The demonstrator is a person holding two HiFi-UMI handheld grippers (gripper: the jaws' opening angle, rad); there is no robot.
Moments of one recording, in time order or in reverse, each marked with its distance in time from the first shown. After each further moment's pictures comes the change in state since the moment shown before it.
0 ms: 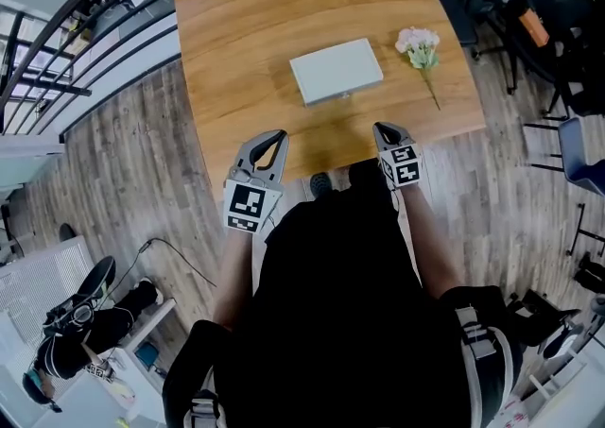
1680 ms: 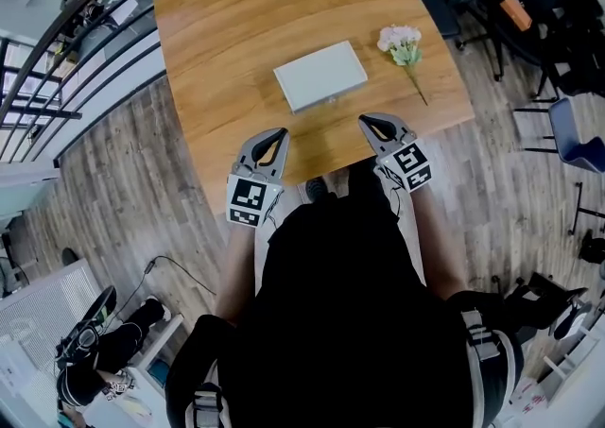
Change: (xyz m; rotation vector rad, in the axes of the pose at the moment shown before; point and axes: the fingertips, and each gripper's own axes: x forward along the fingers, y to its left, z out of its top) left arm 0.041 -0.008 0.006 -0.025 -0.007 -0.085; right arm -0.064 0.028 0.110 -0.161 -0.212 0.170
